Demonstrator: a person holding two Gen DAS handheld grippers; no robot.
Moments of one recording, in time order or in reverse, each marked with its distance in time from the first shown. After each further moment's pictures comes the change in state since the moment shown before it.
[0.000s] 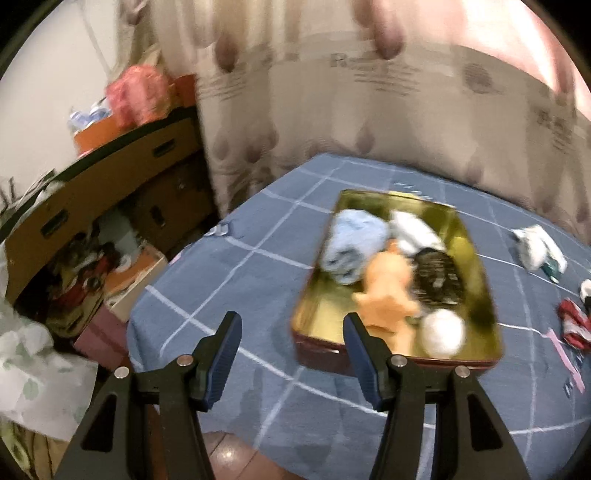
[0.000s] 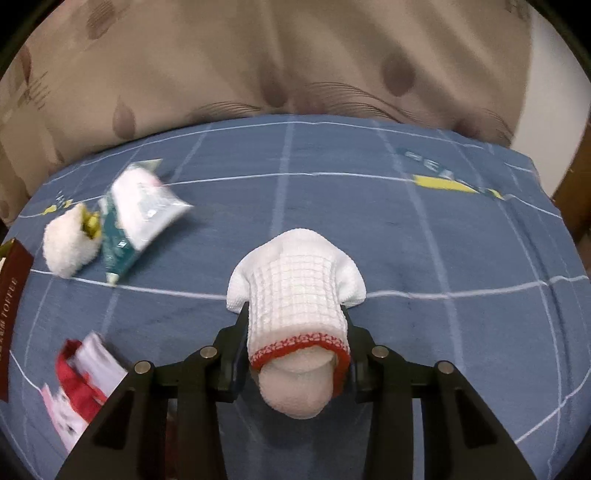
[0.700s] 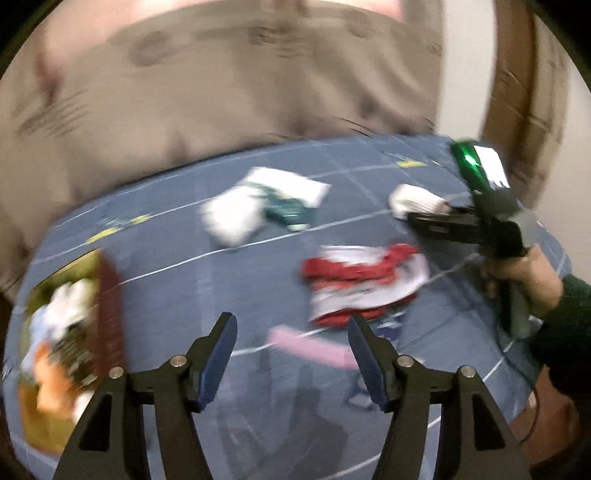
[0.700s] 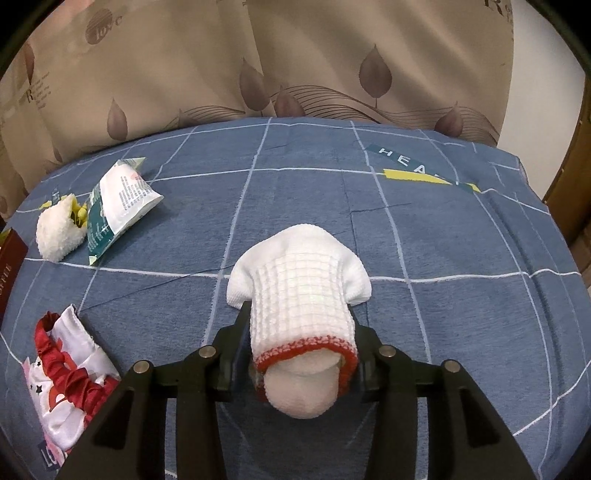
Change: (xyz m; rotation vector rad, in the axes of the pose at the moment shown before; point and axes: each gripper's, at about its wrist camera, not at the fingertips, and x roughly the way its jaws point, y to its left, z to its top) left arm -0.022 -0.289 0.003 0.549 0.097 -0.611; right arm -0.003 -0.025 -0.015 -0.010 -0.038 0.000
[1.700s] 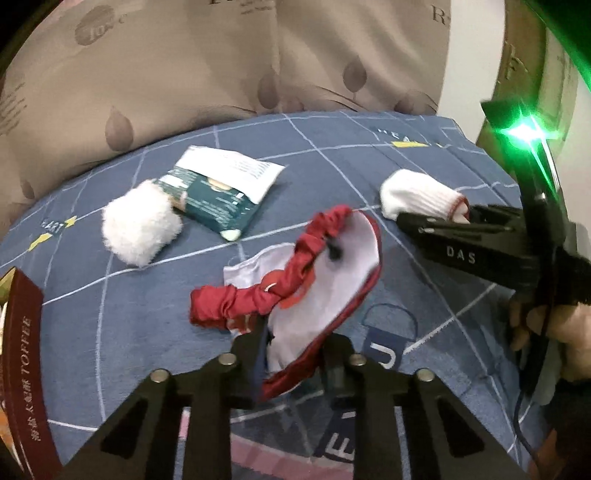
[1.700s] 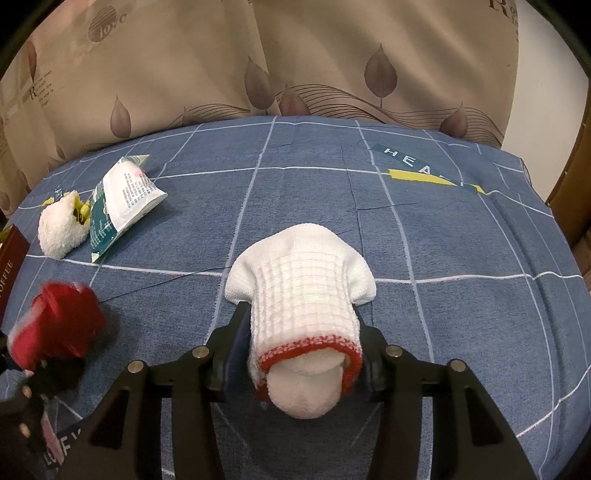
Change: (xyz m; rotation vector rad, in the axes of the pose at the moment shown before) left arm 0.086 -0.036 0.026 -0.040 0.054 -0.020; right arm 0.000 0.005 0.002 -0.013 0.003 -0.002
